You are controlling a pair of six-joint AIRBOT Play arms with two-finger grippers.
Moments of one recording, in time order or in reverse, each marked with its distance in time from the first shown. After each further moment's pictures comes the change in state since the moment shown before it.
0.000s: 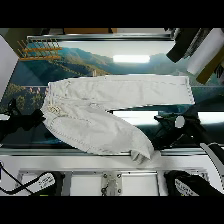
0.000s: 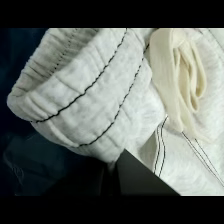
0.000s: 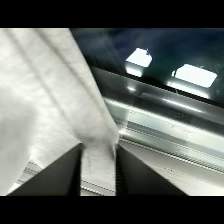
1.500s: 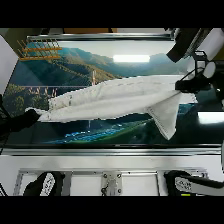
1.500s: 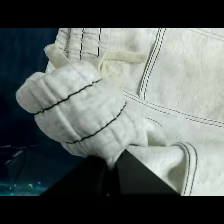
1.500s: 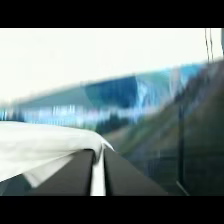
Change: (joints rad) left arm 0.000 0.436 -0.081 0.002 -0.136 0.000; right arm -0.164 -0.292 0.890 -0.371 -0.080 0.250
